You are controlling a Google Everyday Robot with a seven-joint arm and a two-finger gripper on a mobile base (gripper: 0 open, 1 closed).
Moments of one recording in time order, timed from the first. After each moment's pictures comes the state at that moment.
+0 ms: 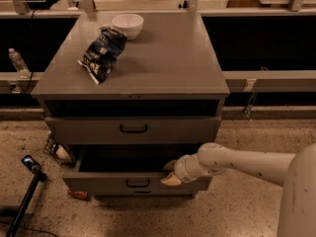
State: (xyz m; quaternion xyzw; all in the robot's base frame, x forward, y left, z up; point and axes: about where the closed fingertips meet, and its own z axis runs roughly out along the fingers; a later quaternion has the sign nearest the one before) arm 0.561 -0.044 0.422 -0.60 0.72 0.18 0.29
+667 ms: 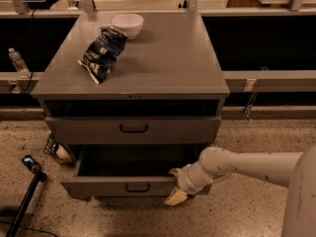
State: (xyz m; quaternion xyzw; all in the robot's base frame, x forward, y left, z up) arm 0.496 -0.055 0.423 -0.63 0.72 0.20 0.22
